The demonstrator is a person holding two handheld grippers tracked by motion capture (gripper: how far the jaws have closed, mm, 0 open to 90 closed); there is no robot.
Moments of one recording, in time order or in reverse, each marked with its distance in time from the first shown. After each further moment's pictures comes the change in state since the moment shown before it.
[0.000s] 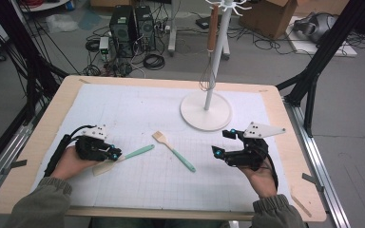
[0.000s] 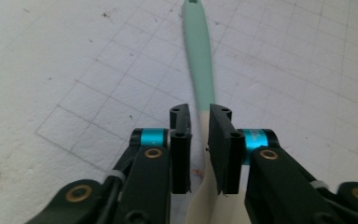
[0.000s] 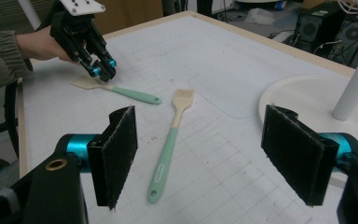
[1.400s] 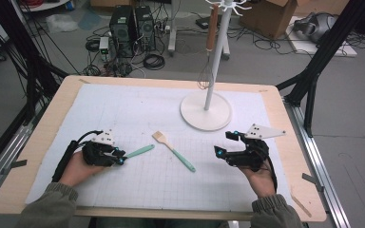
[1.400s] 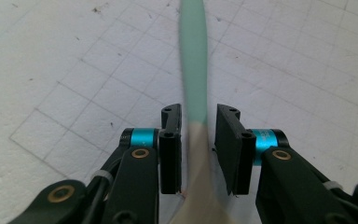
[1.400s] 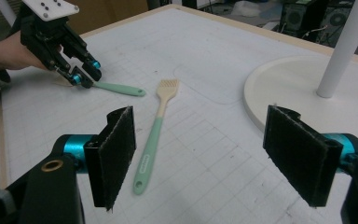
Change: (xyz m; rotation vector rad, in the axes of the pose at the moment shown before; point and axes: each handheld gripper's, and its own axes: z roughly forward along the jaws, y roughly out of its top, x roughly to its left) left arm -0.019 0.003 0.018 0.033 0.087 -0.017; right arm -0.009 -0.015 0.002 0.007 -0.053 0.049
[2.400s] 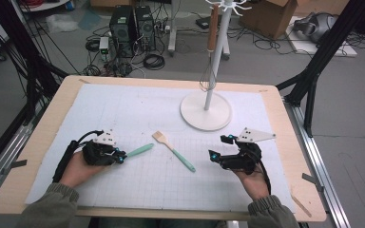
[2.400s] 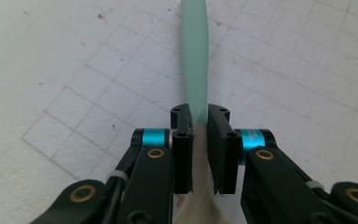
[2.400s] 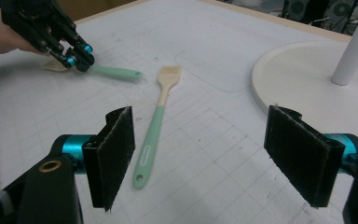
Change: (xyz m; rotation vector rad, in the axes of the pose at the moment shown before) left arm -0.008 0.007 -0.006 0.014 0.039 0.016; right arm 0.007 -0.012 0.017 0.042 -0.006 -0.008
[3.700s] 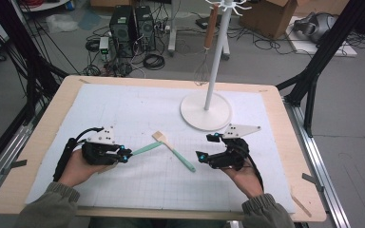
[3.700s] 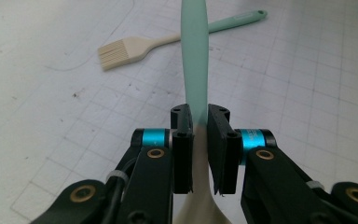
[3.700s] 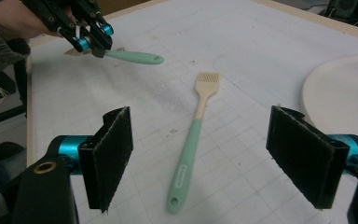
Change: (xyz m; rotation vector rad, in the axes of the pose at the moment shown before) left arm -0.021 0.028 -0.023 -0.136 -0.092 0.082; right arm 0.015 0.024 0.024 0.040 0.133 -0.042
